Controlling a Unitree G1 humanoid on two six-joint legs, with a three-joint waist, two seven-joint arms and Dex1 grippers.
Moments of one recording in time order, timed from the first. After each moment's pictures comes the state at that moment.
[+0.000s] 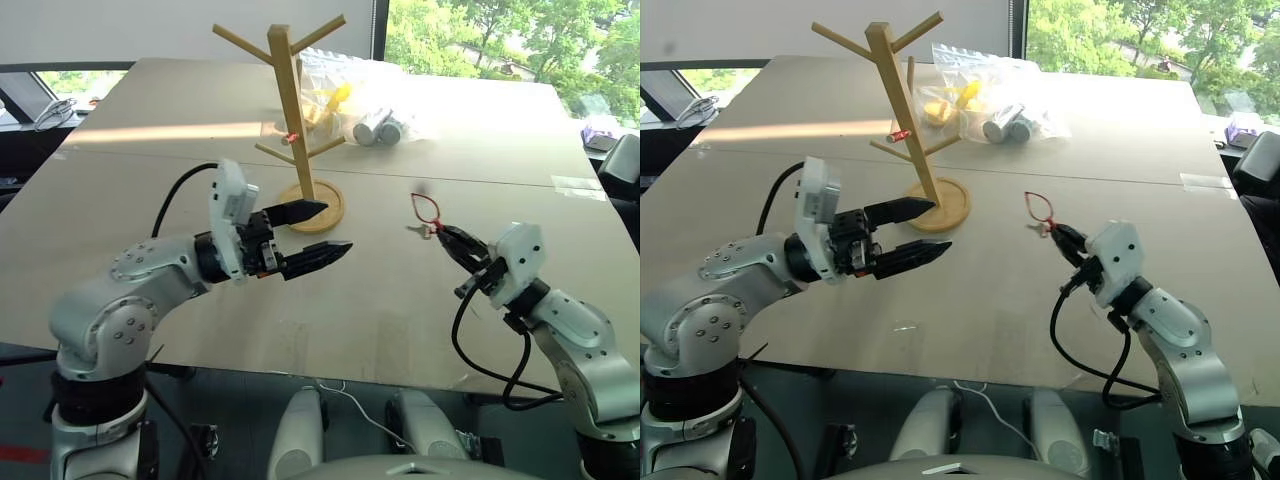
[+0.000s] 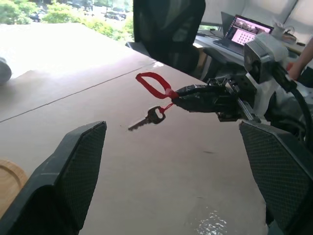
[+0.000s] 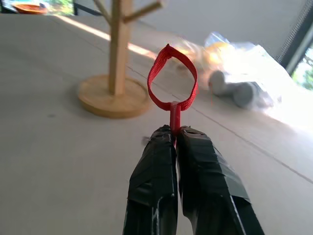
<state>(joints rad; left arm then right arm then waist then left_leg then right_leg) -0.33 0.66 0.31 -0.57 -1.03 0.96 -0.66 -0.05 -0.42 0.02 -0.58 0.24 0.28 0.56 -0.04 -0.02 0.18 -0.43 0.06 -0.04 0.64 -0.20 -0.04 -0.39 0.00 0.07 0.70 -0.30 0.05</state>
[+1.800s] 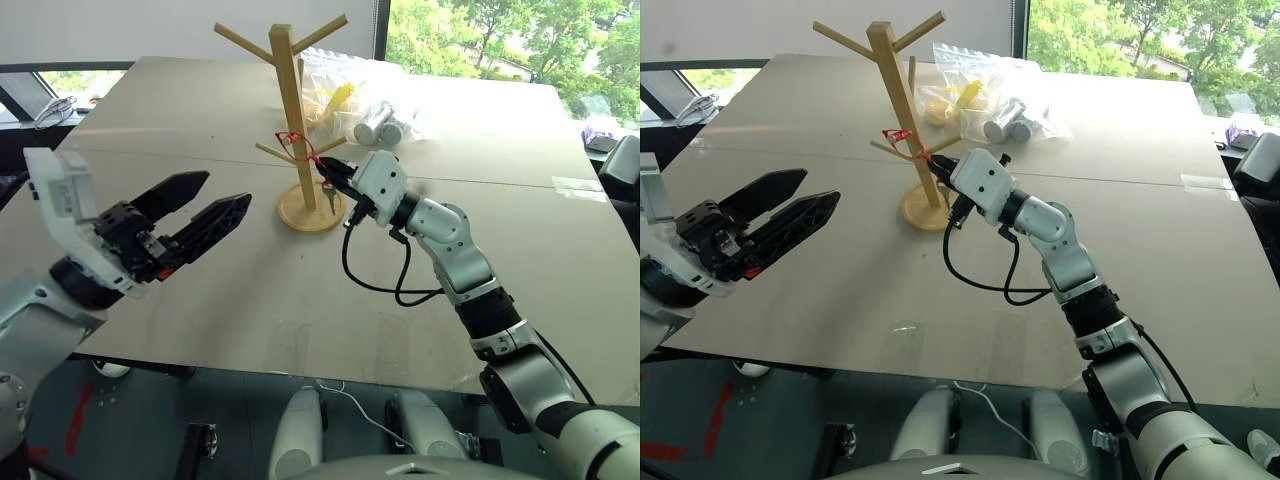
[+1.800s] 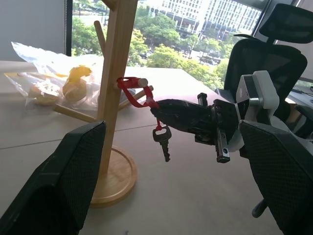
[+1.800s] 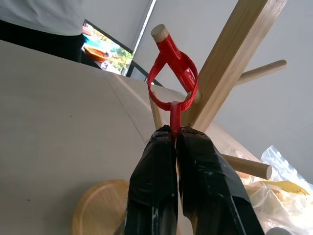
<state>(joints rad) 0.04 0.89 0.68 -0.66 -1.40 0.75 -0.32 -0.73 -0.12 0.26 0.22 -0.02 -0.08 0.59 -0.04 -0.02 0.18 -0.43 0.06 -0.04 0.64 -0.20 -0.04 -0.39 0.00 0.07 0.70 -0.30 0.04</state>
